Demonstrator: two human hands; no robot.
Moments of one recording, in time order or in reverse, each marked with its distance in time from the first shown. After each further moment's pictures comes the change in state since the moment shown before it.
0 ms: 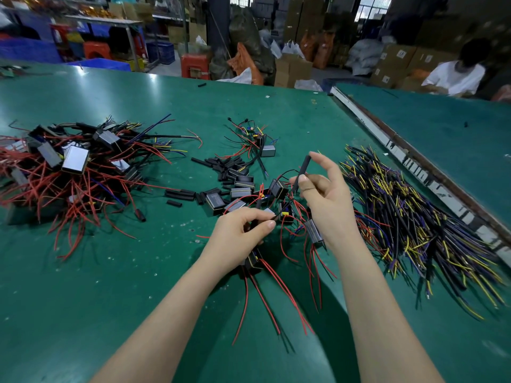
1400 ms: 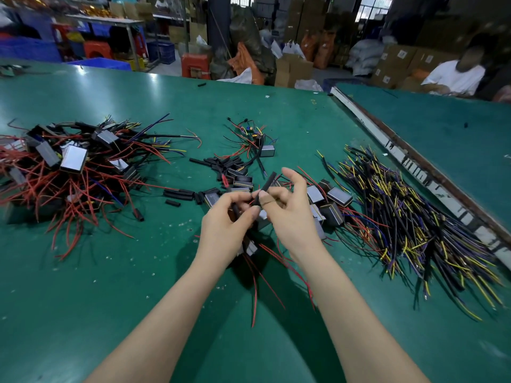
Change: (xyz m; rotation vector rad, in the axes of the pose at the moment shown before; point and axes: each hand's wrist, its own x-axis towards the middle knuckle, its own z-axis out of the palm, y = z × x) left_hand 0.005 0.000 0.000 -0.145 0.290 -0.023; right_hand -0.013 0.020 0.045 0.051 -0.059 0.146
